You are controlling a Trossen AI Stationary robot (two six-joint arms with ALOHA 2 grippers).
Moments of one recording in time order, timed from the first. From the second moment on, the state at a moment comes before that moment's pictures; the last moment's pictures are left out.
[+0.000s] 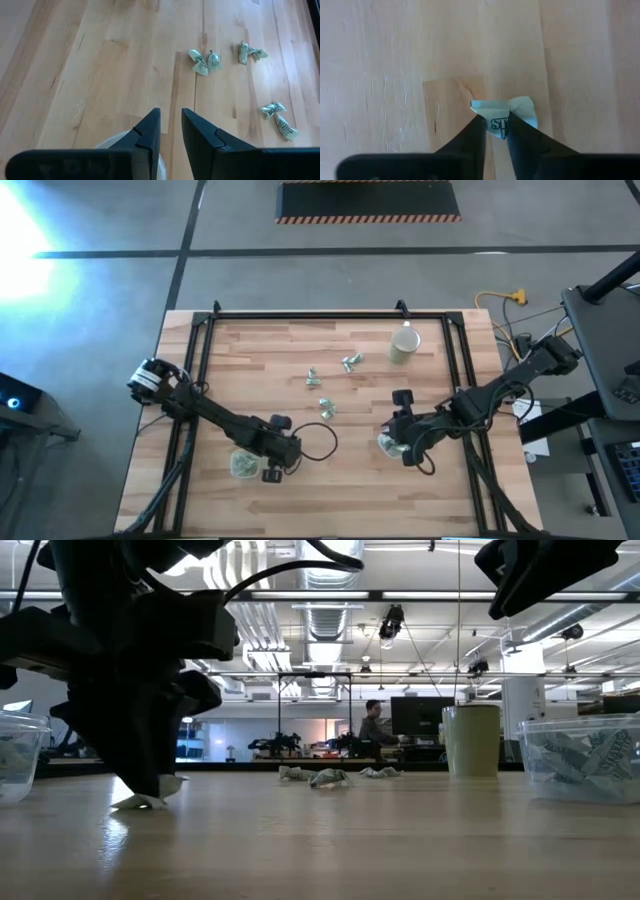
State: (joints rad) left arm -0.41 1.72 0.97 -0.43 -0.09 -0.30; right arm 0.51 1.24 0.93 -0.64 0.40 0.20
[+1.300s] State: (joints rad) left arm -0.63 1.39 1.01 -0.83 -0.07 -0.77; right arm 0.51 1.25 0.88 -0.56 0.45 0.13
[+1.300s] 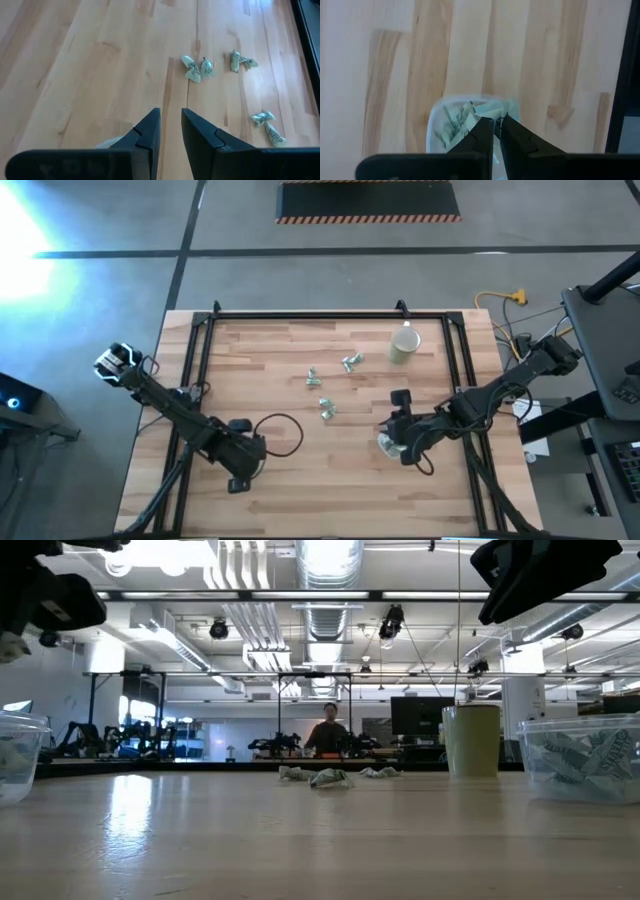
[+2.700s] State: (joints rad) left arm -0.65 1.36 0.96 -1.07 -0.13 -0.99; right arm 0.47 1.25 0.80 -0.22 0.45 -0.09
